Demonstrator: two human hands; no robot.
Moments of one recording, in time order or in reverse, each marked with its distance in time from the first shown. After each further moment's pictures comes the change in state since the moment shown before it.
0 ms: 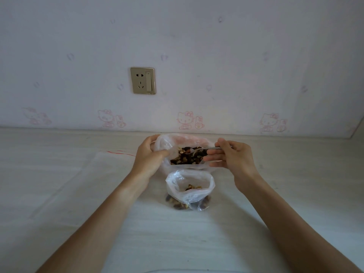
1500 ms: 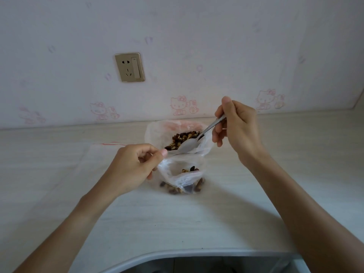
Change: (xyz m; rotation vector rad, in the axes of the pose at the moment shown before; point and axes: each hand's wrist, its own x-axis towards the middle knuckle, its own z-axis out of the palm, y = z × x) left_hand -0.063 0.017 -0.037 0.489 -0.270 0.284; right_hand -0.012 -0.029 -0.010 -0.060 -0.033 -0.378
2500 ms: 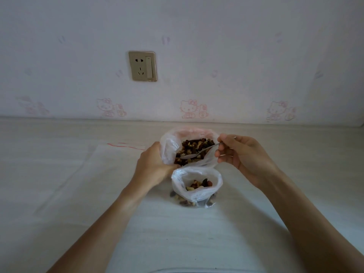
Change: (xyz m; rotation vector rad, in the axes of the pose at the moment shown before) left_hand 0.043 -0.019 0.028 0.026 0.061 -0.289; right_hand 0.006 0.031 -0.006 0.199 -0.222 0.452
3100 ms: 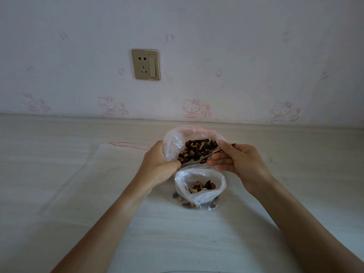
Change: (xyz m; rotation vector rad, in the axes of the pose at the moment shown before) left_hand 0.003 0.004 -0.003 -0.152 -0.054 -0.052; right_hand -0.005 0.010 0.018 -0.076 0.135 0.089
